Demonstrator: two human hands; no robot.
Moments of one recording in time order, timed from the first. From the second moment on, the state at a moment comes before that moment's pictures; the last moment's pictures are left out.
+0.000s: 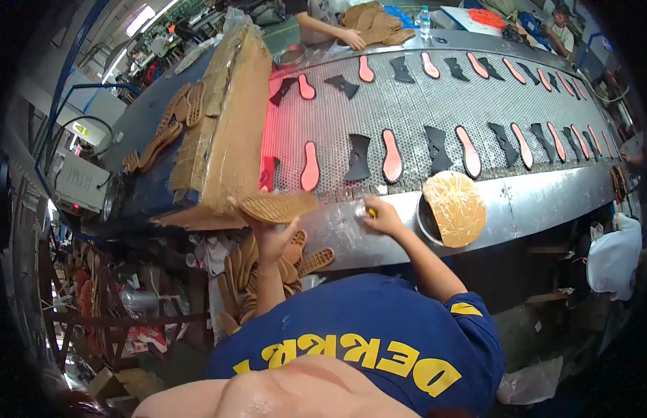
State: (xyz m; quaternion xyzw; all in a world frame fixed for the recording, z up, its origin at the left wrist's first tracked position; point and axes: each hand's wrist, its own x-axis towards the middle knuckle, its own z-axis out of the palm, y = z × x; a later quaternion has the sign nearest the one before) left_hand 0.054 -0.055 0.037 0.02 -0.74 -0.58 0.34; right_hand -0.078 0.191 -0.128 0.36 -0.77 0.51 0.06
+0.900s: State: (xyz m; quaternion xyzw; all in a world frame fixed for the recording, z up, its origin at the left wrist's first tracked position) left_hand 0.029 -0.010 0.081 -0.28 -0.29 -0.90 0.14; right_hand -0.025 0.170 0.100 0.32 -0.72 0.51 0.36
